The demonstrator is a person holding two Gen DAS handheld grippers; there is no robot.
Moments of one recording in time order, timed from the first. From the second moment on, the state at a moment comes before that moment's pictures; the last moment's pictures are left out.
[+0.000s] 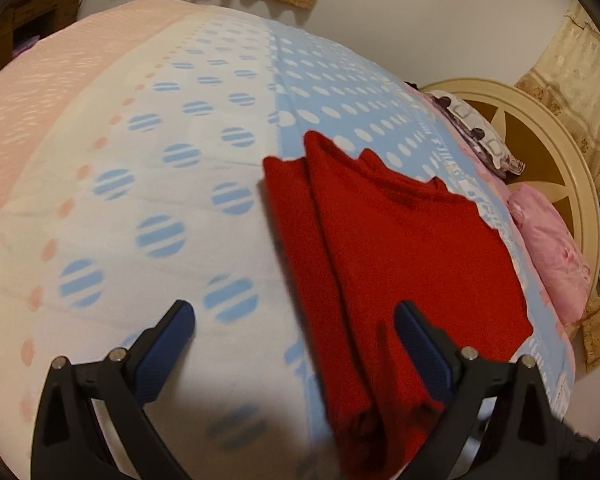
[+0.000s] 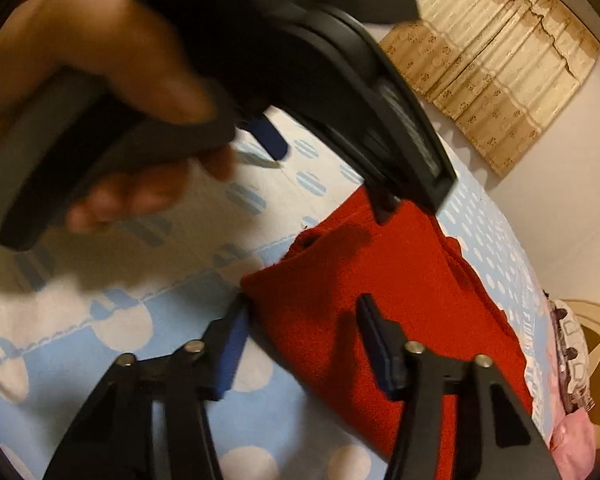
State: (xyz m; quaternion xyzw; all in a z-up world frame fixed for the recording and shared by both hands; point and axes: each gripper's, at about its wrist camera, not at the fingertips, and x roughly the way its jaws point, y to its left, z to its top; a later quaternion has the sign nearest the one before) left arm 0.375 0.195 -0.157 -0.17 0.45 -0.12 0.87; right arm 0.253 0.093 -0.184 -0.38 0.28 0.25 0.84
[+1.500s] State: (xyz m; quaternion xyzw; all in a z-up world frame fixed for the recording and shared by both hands) left arm 0.424 0.100 -0.079 -0.20 0.36 -0.24 0.88; right arm 0.262 -0.043 -0.093 -0.25 0.26 0.21 0.91
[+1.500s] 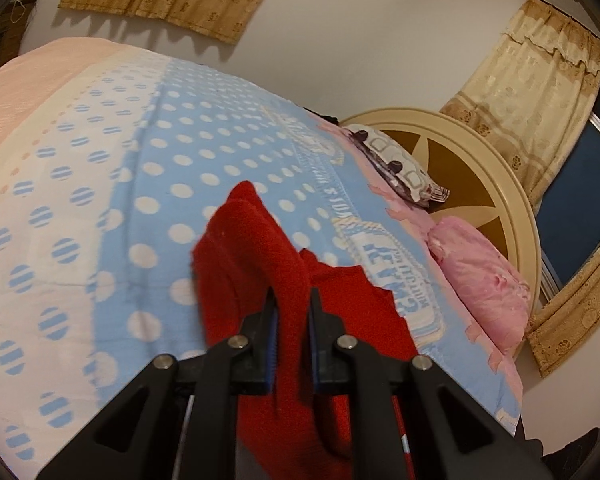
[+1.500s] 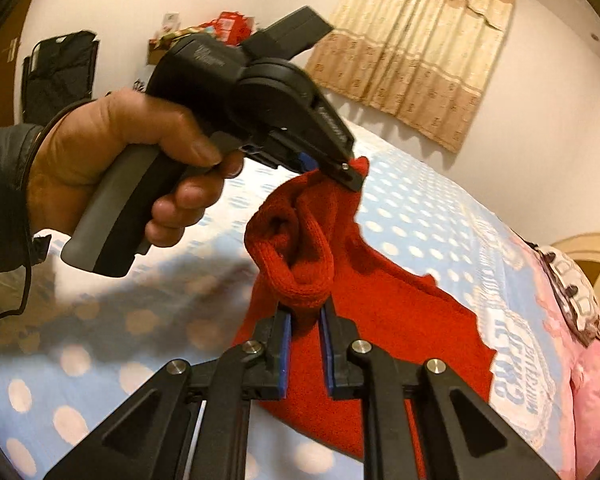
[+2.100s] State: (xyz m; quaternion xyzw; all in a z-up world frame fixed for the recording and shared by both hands) left arm 0.454 -0.027 -0.078 -0.15 0.40 -0.29 0.86; right arm 0.267 -0.147 -0.092 -0.17 0.27 0.15 0.93
